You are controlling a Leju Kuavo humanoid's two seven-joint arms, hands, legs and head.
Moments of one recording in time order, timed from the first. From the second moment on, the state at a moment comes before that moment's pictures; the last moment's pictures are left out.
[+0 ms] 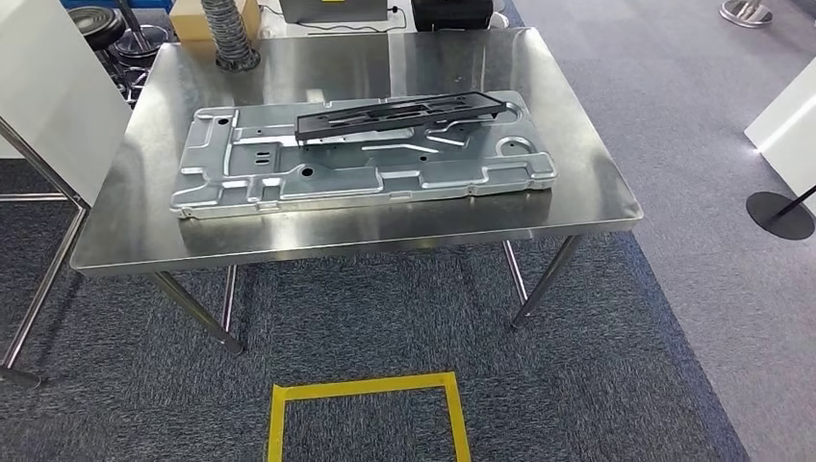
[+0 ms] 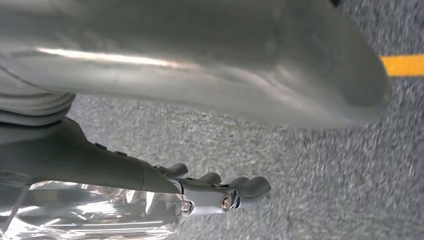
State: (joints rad) left arm -0.07 -0.06 1.42 -0.23 -0.91 -0.05 -0.54; right arm -0.03 0.02 -0.66 -0.22 0.87 -0.38 -0.16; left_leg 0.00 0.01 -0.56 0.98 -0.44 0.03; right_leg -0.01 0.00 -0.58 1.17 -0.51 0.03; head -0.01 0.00
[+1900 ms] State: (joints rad) left arm -0.08 -0.06 1.40 -0.23 -0.93 -0.04 -0.51; right arm -0.05 0.05 -0.61 -0.20 0.90 -0.13 -0.13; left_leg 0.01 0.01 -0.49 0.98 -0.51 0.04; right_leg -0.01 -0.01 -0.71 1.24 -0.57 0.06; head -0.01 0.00
